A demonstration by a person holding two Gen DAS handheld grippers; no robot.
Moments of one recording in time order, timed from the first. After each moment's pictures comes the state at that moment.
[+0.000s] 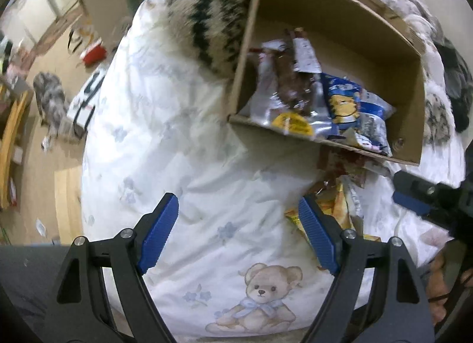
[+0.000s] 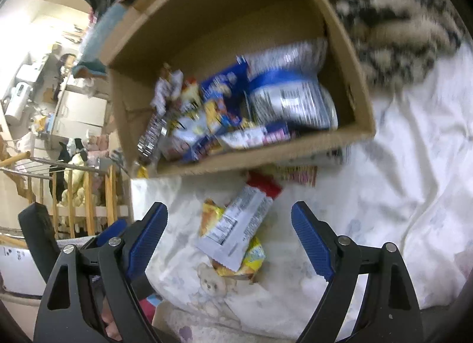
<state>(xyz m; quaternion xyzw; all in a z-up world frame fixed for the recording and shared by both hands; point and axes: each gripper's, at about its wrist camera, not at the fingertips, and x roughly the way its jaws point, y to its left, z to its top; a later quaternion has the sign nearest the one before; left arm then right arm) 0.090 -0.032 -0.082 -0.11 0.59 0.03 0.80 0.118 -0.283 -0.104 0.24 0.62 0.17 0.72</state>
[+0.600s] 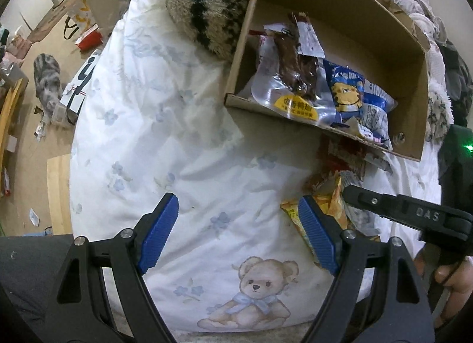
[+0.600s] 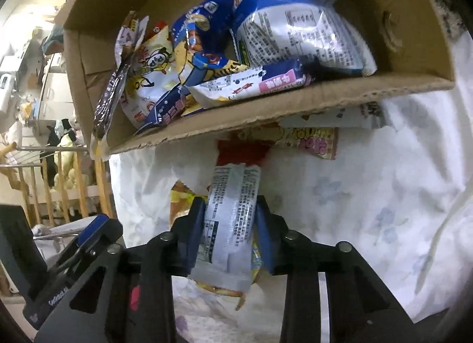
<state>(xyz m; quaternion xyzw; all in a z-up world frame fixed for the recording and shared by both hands) 0.091 -0.035 -0.094 -0.12 0.61 0.02 0.78 0.120 -0.259 -0.152 0.22 0.68 0.17 0.68</state>
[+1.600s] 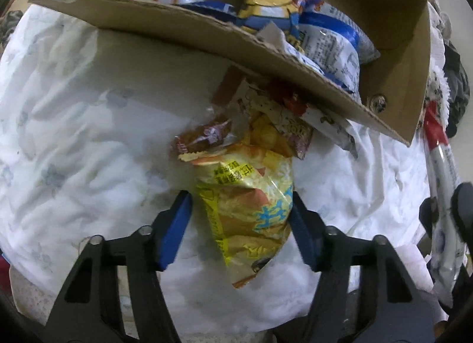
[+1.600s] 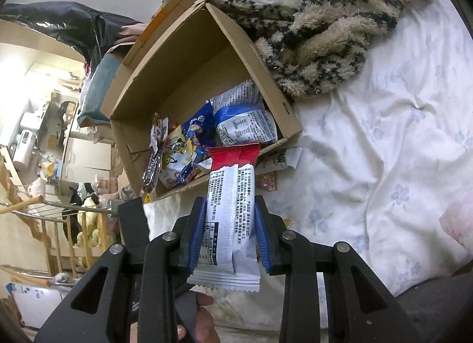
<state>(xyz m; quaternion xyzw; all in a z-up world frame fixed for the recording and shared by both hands) 0.109 -0.162 -0.161 -0.21 0.67 -0.02 0.72 0.081 -0.356 -0.072 0.33 0.55 0.13 0.75</state>
